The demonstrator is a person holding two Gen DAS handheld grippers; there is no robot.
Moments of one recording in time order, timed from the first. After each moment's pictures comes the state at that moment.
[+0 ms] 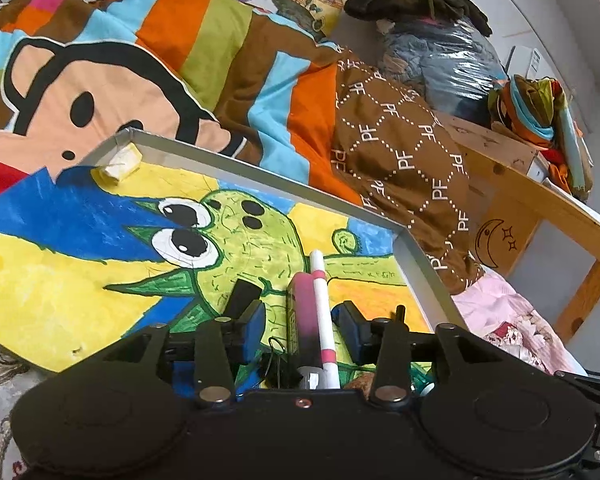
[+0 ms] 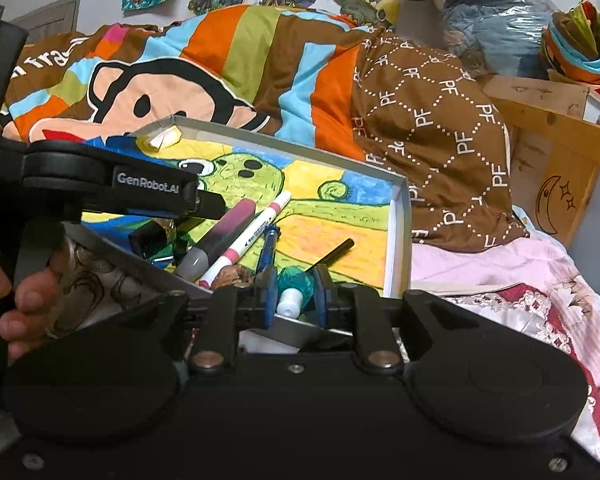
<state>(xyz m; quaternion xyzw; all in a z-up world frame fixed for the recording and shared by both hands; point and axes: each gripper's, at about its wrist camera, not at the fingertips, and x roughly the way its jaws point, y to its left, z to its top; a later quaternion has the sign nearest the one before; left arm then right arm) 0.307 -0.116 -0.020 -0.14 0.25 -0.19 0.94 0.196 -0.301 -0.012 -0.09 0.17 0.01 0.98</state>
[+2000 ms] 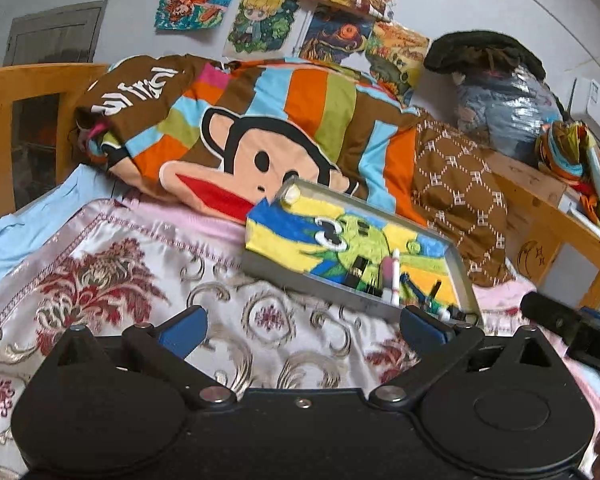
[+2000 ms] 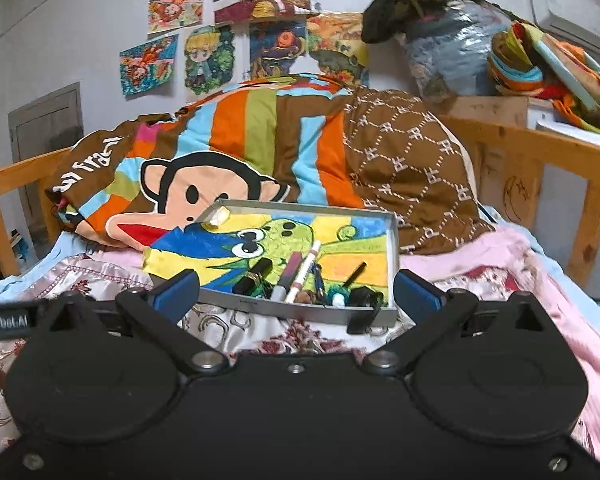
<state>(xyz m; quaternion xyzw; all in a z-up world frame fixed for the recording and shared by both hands) 0.070 -0.027 0.062 -0.13 0.24 -0.03 0.96 -0.027 -0.278 0.089 0.01 0.12 0.01 0.99</state>
